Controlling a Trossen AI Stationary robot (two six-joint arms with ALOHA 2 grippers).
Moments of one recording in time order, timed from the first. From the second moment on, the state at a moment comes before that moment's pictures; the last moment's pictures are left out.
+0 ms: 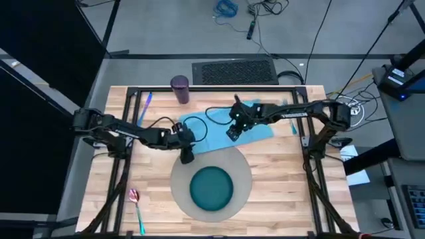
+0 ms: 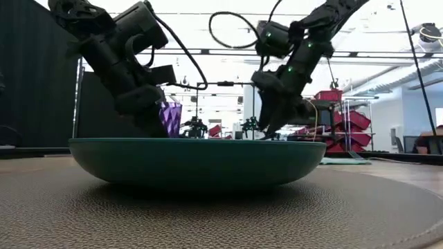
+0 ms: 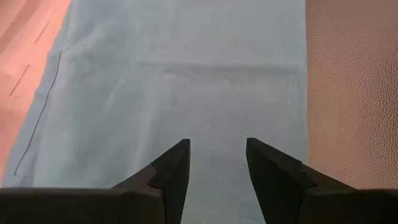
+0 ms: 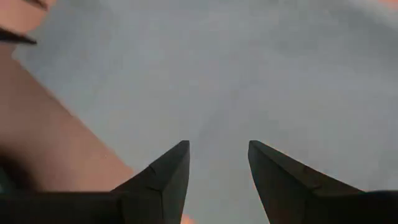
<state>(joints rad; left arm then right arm) -0.01 1.49 0.64 -0.09 -0.29 -0.20 -0.28 1.69 1.02 -0.38 -0.07 0.49</state>
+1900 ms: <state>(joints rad) 0.02 1.49 0.64 -0.07 -0.38 -0.17 -0.25 1.61 1.03 -1.13 0.23 0.57</state>
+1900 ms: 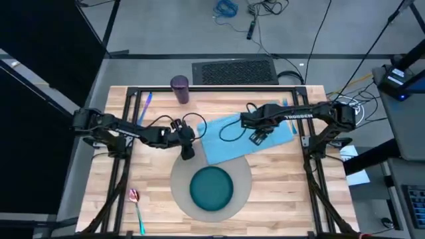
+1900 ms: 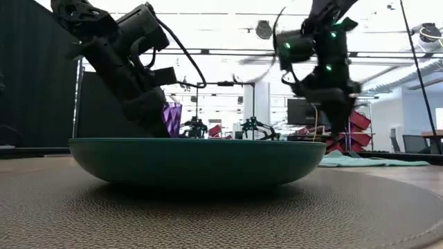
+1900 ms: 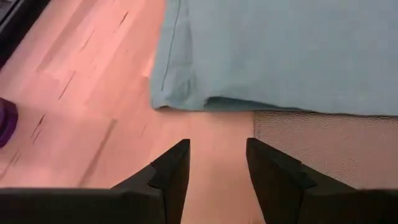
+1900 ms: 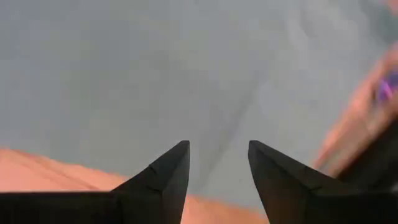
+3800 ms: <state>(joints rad) 0.02 1.49 0.64 -0.06 -0.37 -0.18 -0.35 1.61 1.10 -0.84 0.17 0.16</state>
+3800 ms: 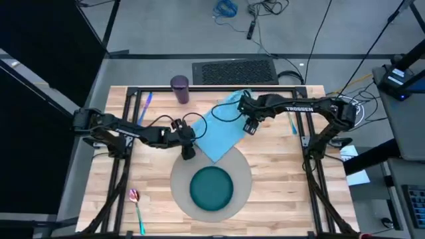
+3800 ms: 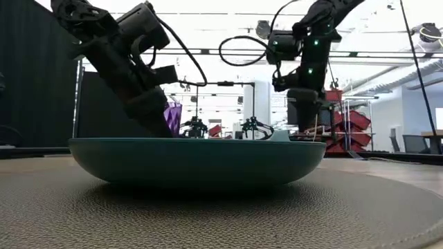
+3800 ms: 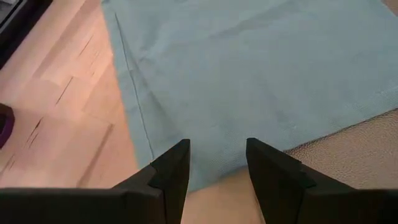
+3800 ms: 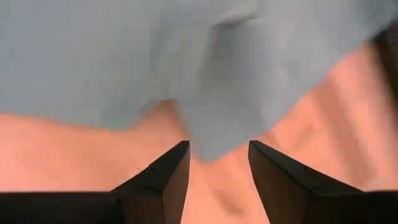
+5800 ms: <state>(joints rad) -0.02 1.49 0.64 -0.06 -0.37 -0.23 -0.52 1.60 0.92 -0.62 0.34 0.13</state>
